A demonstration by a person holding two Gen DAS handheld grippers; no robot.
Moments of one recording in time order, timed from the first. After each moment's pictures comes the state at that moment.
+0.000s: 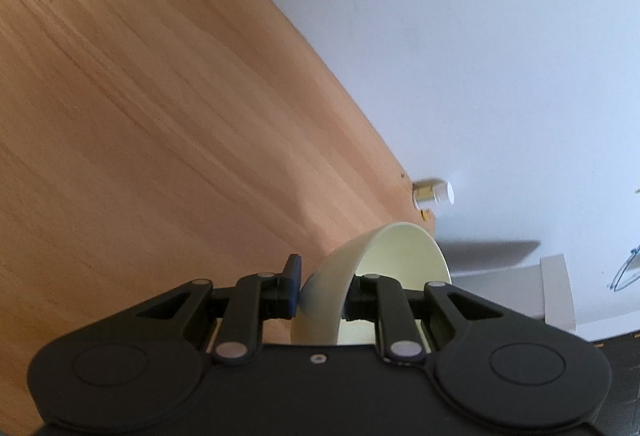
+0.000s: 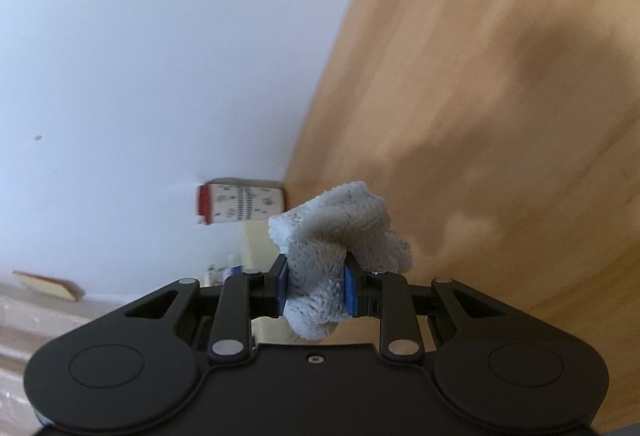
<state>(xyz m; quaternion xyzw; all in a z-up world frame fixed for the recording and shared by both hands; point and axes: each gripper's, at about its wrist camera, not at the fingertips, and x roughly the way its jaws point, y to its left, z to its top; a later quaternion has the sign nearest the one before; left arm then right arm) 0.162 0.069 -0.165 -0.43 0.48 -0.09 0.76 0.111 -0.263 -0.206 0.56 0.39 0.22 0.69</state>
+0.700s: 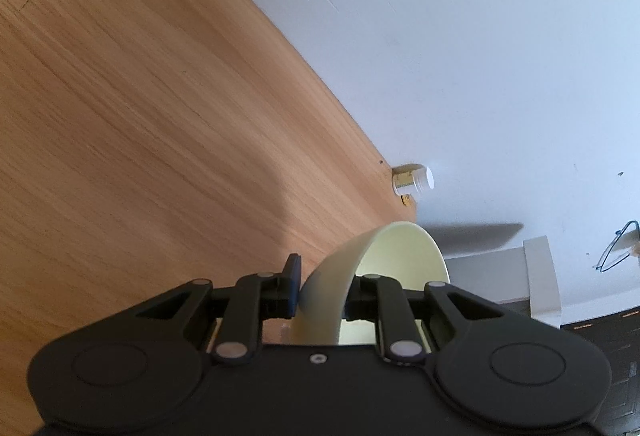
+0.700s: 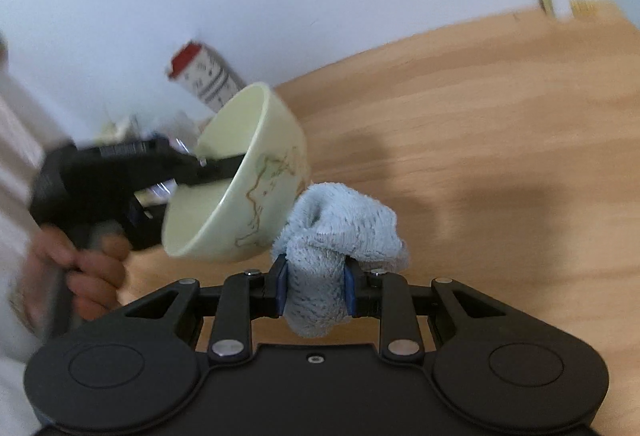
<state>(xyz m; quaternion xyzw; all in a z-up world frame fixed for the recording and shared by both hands) 0.164 0.069 -0.158 -0.42 0.48 -0.14 0.75 0.085 -0.217 -0.174 0.17 0.44 0.27 0.84</state>
